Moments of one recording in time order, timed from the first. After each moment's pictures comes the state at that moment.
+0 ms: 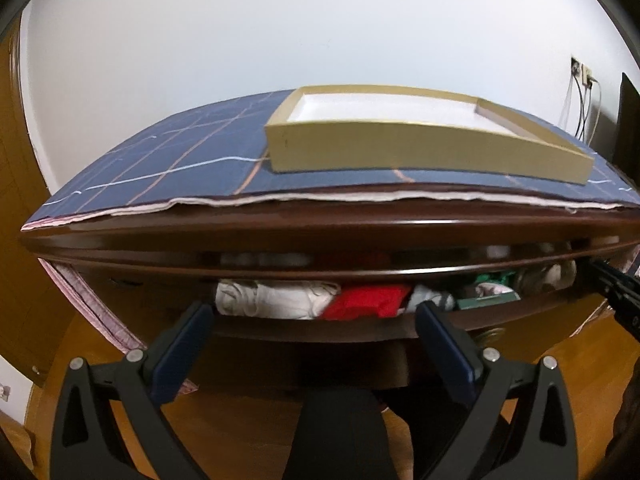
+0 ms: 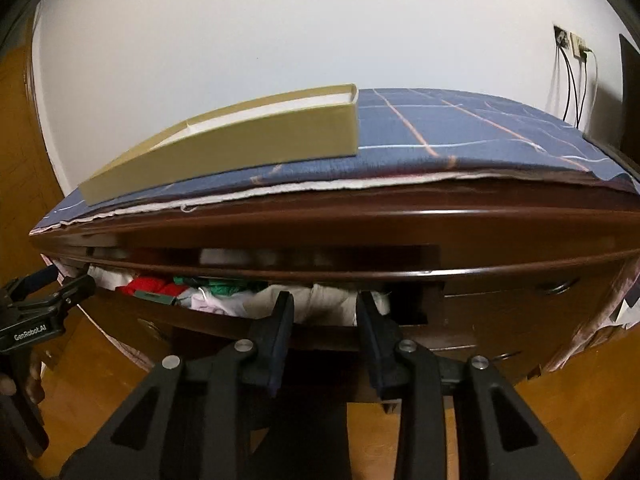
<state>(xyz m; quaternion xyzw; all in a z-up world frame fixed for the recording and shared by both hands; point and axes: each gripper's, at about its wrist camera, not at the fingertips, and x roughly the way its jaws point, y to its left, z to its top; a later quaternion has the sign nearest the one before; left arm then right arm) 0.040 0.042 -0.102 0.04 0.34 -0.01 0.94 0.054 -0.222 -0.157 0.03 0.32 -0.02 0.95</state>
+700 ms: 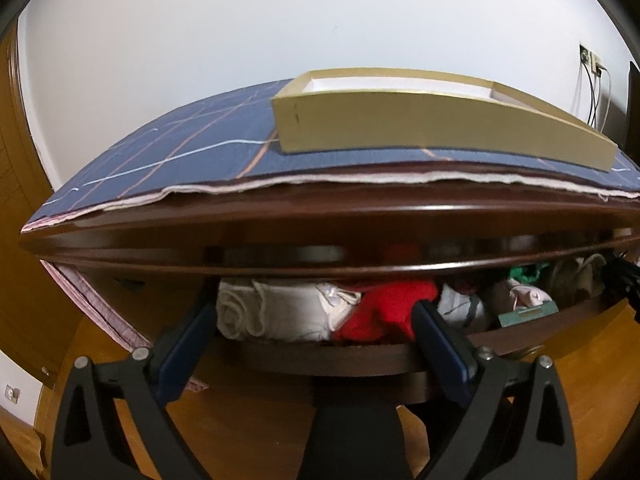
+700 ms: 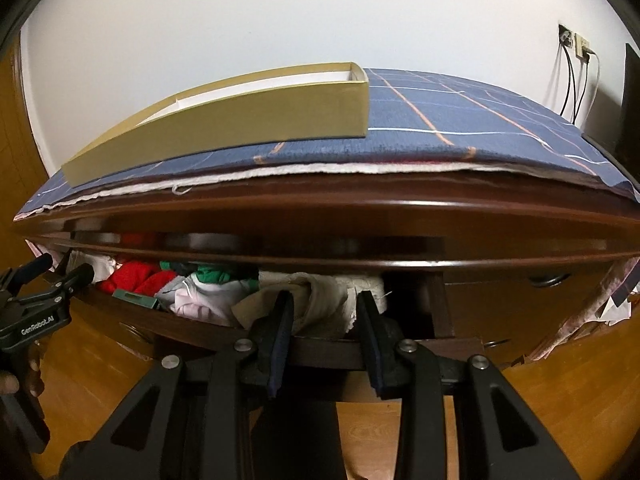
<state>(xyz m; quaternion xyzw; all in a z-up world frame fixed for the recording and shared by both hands) 0.054 0.043 -0.113 0.05 0.35 0.00 0.93 0.058 -0.218 -0.157 0.02 0.37 -0.04 0.93</state>
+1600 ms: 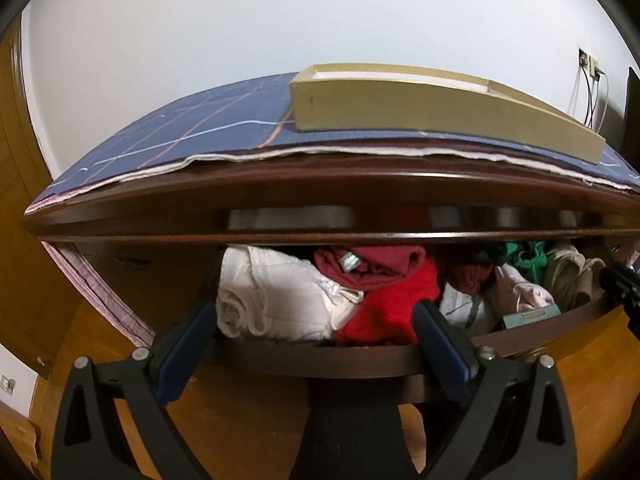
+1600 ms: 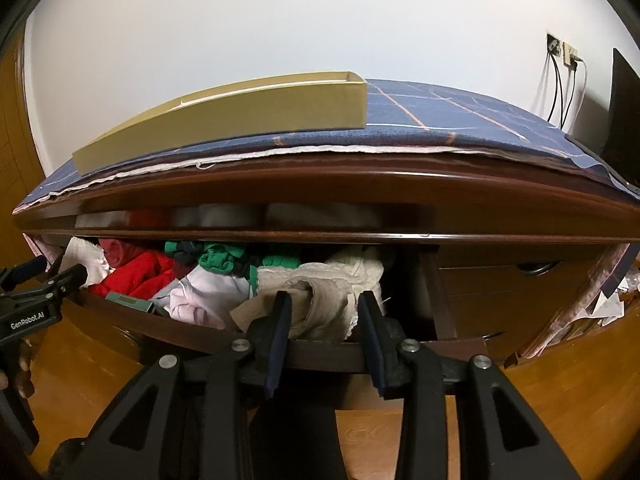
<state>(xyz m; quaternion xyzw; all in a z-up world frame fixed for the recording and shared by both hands) 0.030 0.053 -0.118 0.04 0.36 0.00 0.93 0.034 -0.206 -0.162 0.01 0.34 -0.06 0.94</state>
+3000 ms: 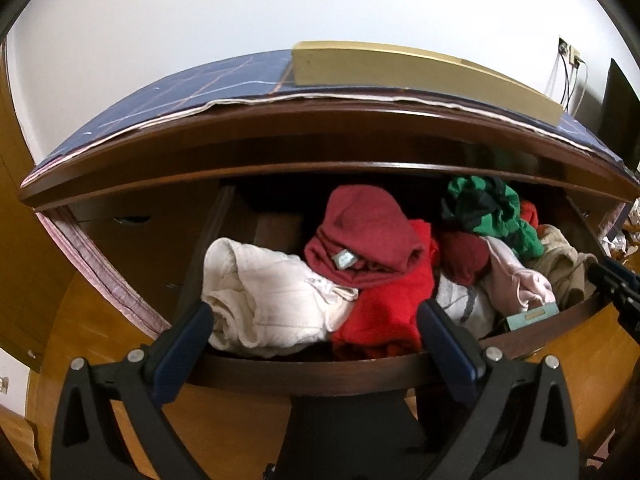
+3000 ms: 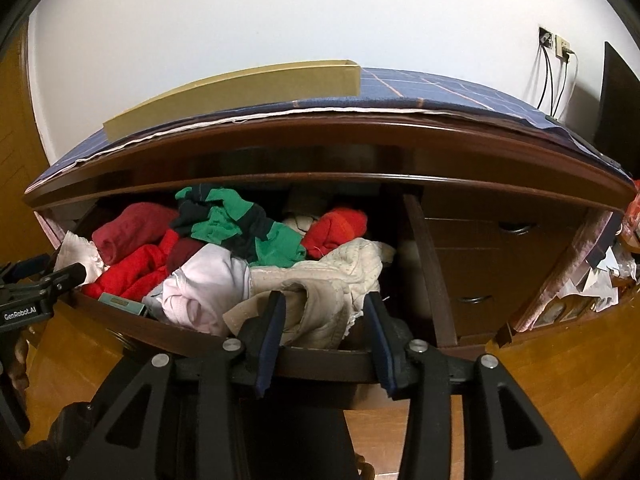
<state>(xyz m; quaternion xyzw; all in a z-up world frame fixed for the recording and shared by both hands) -0.014 0.069 -0.126 0.03 0.40 -0.04 0.92 -0.004 -0.202 -0.159 0.01 0.36 -0.06 0.93</state>
